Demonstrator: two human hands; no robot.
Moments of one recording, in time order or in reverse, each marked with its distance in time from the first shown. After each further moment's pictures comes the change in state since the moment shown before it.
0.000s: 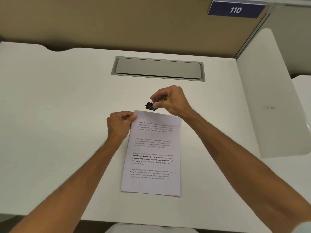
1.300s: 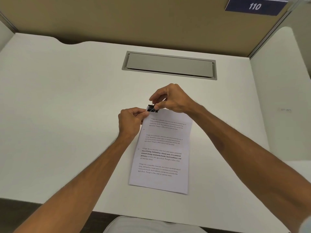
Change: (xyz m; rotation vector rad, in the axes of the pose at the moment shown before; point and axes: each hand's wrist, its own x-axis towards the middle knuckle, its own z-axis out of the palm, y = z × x) left_hand -0.015 0.010 -0.009 -0.078 -0.060 0.052; right_hand 0.014 -0.022 0.020 -0.164 -0.271 -0.148
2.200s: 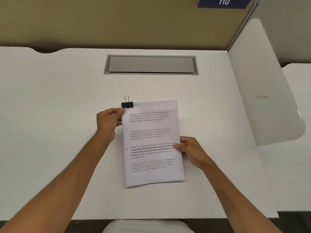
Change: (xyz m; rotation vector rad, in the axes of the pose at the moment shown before) left_hand 0.025 -0.005 -0.011 -0.237 0.032 -0.248; right_hand -0.187 0.108 0.090 0.985 0.202 0.495
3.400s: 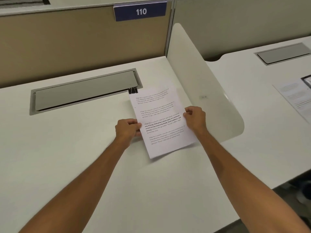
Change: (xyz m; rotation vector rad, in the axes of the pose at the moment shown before) left_hand 0.008 -0.031 0.258 0.311 -0.414 -0.065; right_hand 0.024 -0.111 -0.187 -0.572 0.982 -0.086
